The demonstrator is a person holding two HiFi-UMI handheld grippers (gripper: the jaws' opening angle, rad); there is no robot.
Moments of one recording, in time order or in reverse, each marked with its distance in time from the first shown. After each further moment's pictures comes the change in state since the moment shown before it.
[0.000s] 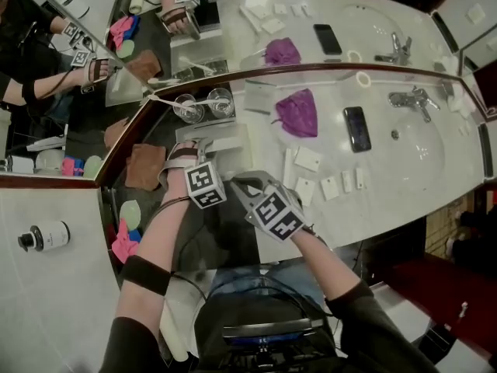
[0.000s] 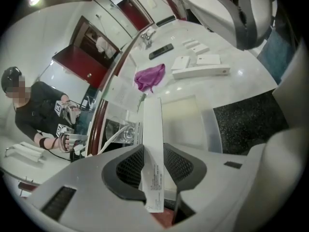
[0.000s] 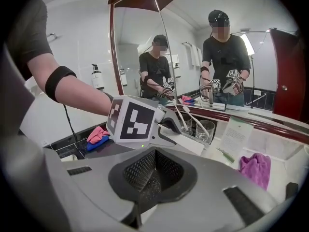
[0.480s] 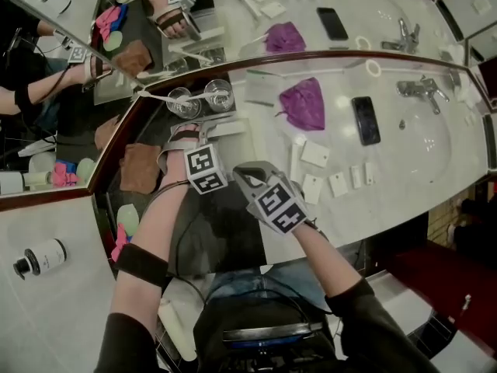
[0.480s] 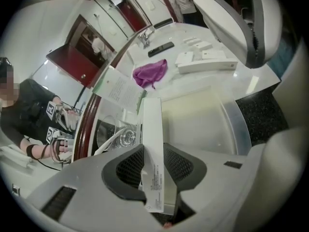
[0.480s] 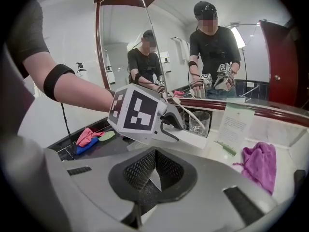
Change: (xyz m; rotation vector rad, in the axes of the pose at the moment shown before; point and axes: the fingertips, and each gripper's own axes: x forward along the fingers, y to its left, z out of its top) left arm 0.051 0.015 0.002 0.024 -0.057 -0.069; right arm 0.038 -0.033 -0.016 0.089 0.012 -0.048
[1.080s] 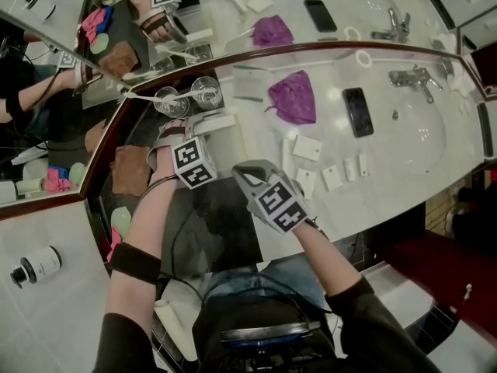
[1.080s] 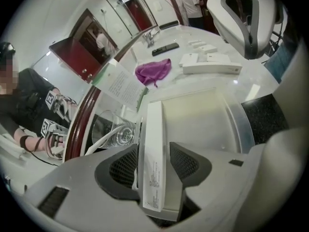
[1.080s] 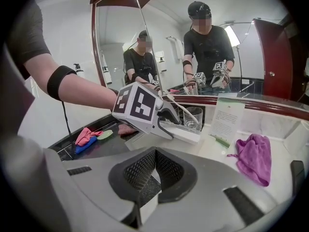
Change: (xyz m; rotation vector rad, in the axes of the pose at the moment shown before) left arm 0.010 -0.003 0.002 -0.087 -0.031 -0.064; right arm -0.014 -0.010 -0.018 0.038 0.007 -0.027
